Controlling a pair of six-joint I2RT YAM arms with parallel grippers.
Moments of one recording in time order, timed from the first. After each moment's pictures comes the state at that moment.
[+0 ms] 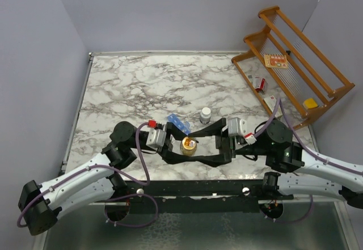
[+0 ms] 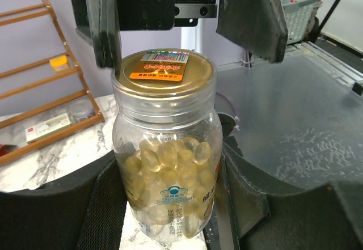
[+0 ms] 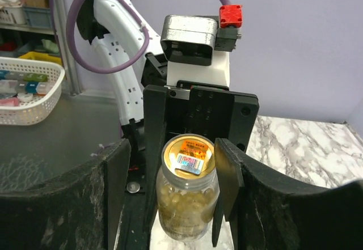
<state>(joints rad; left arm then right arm) -0.88 0.79 0.55 0.52 0.88 -0.11 1.24 0.80 0.87 0.13 -0.33 -0.11</state>
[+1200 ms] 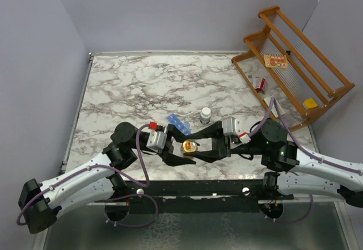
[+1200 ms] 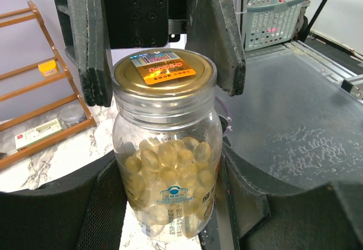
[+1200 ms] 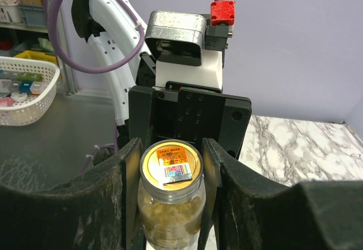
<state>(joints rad) -0.91 0.80 0.55 0.53 0.90 -0.11 1.24 0.85 0.86 0.18 -0.35 -0.11</state>
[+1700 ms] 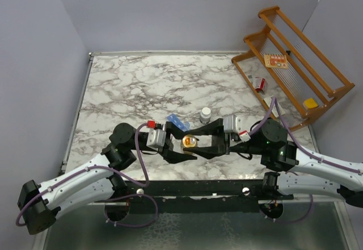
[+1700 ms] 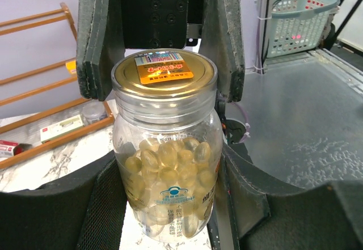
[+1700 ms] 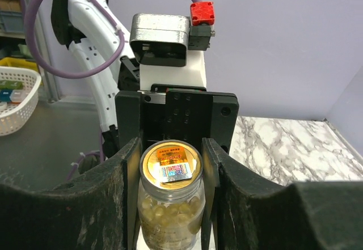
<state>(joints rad) -0.91 0.78 0.55 0.52 0.82 -0.10 1.24 0.86 0.86 0.20 -0.31 -0.12</state>
